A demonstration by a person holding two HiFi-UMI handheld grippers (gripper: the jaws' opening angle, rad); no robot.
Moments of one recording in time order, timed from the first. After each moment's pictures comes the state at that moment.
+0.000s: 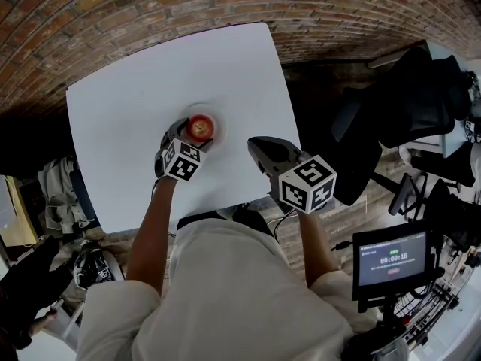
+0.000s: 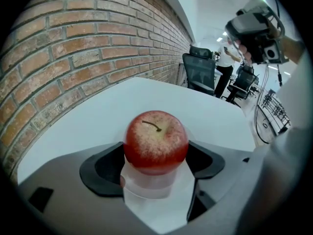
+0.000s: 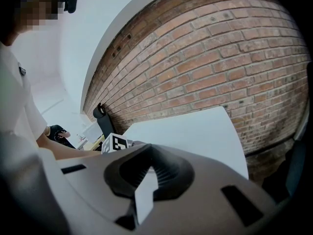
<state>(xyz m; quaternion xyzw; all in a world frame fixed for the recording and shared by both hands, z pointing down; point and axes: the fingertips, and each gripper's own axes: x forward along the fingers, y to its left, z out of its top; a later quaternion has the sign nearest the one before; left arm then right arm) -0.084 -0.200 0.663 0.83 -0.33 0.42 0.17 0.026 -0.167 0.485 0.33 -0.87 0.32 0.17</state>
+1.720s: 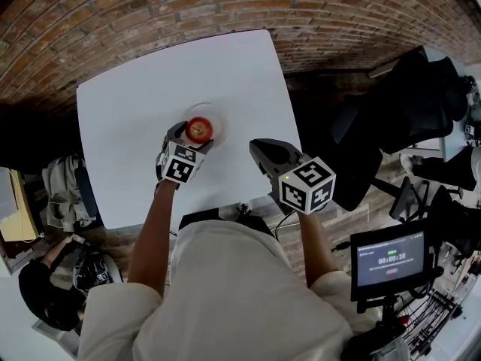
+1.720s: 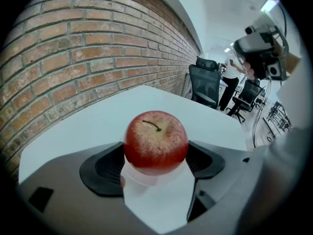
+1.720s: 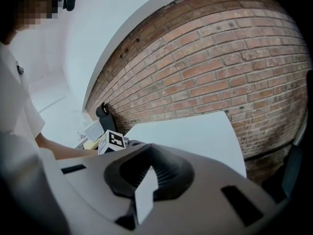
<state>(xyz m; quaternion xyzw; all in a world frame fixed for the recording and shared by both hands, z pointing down) -0.093 -0.186 0.630 0.83 -0.38 0.37 0.19 0.029 -0.146 0.463 0.33 -0.88 0.30 0.17</state>
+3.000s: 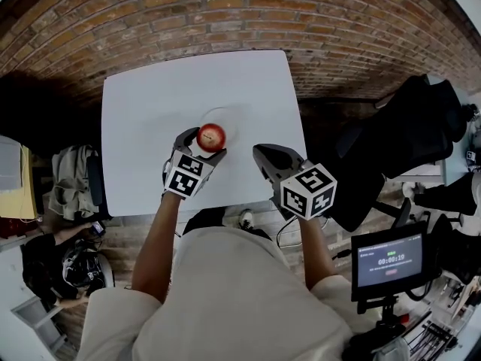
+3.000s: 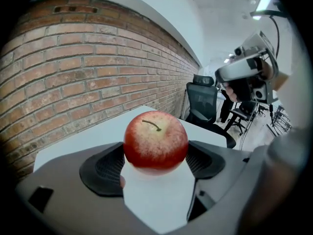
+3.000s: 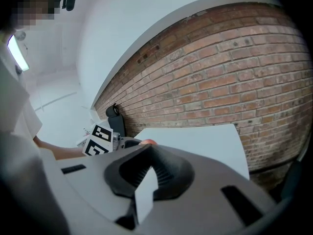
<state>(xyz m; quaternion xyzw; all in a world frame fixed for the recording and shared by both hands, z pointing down) -0.096 -0.143 0.527 0.85 -0.42 0.30 0.15 0.001 -0.112 0.419 0.31 -0.91 0.24 0.15</state>
